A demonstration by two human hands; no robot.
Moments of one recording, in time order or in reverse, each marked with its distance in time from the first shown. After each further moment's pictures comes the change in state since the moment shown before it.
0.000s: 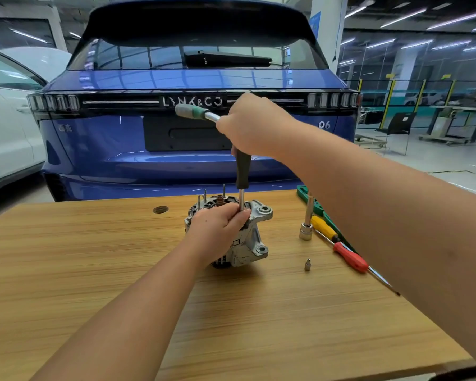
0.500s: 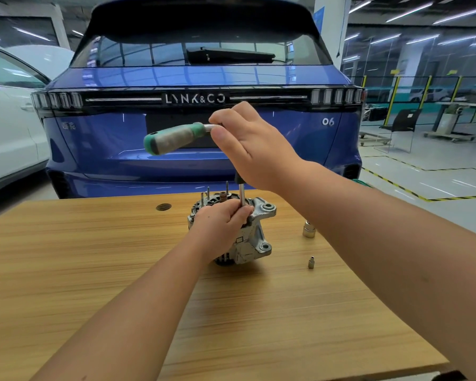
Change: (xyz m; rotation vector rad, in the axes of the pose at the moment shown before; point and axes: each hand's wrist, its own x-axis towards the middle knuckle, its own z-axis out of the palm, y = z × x) left_hand 0.003 -0.004 0.000 0.001 0.005 -0.028; right_hand -0.021 0.031 0.043 0.106 0.210 -0.402
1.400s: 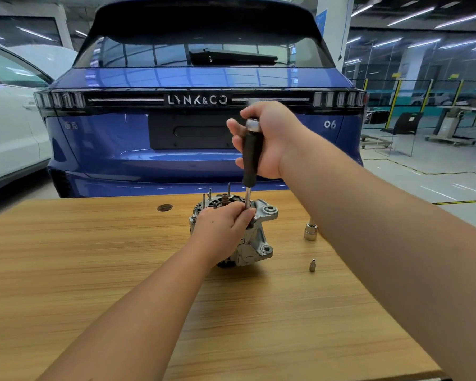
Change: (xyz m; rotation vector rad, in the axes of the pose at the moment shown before) left_hand -0.001 0.004 0.003 0.075 0.027 0.016; right_hand 0.027 -0.009 -0.022 1.257 -0.008 0.933
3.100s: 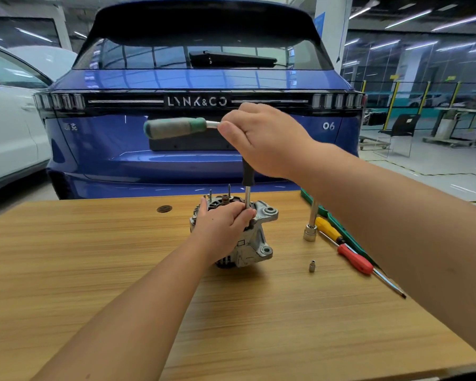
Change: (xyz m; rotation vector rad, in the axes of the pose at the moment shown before) left_hand 0.006 0.001 -0.003 0.046 -0.026 0.021; right_hand -0.005 0.003 -0.012 -1.654 0.026 -0.934
